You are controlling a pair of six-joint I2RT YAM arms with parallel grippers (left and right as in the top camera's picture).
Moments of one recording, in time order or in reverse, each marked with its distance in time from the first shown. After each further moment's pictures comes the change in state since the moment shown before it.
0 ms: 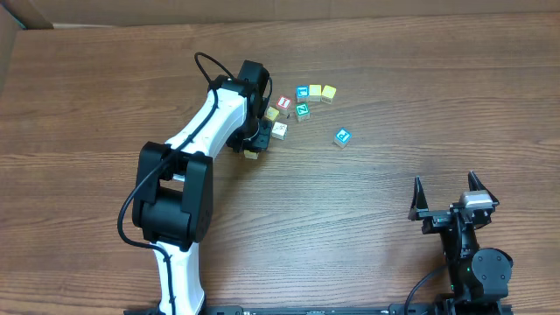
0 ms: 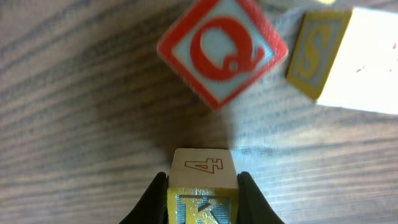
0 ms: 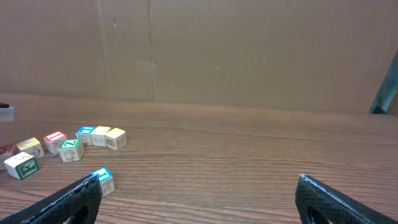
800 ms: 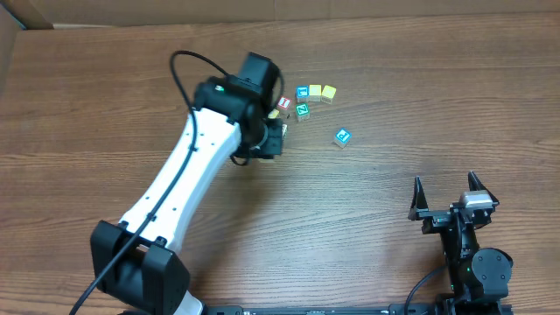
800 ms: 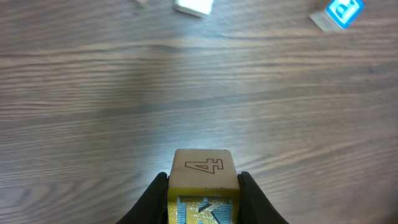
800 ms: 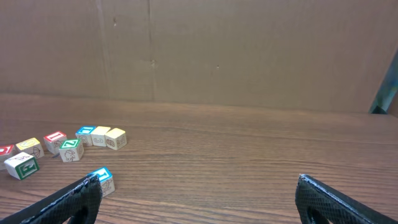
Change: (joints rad) left arm -0.132 -0.380 0.009 -0.235 0.086 -0.273; right arm 0.000 0.000 0.000 0.000 0.000 0.000
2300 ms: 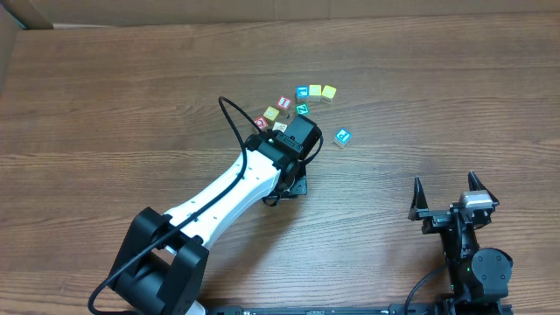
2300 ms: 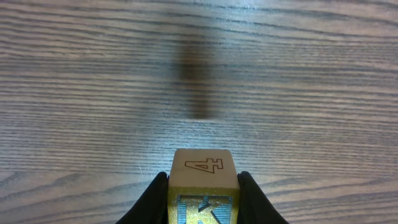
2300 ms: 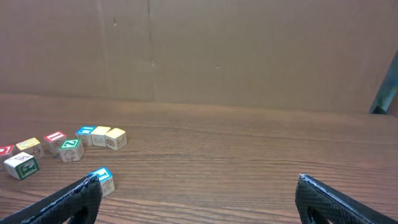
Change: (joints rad) left arm -0.206 0.000 -0.385 0.315 -0.132 -0.309; right arm 0.000 0.000 0.000 0.000 0.000 0.000
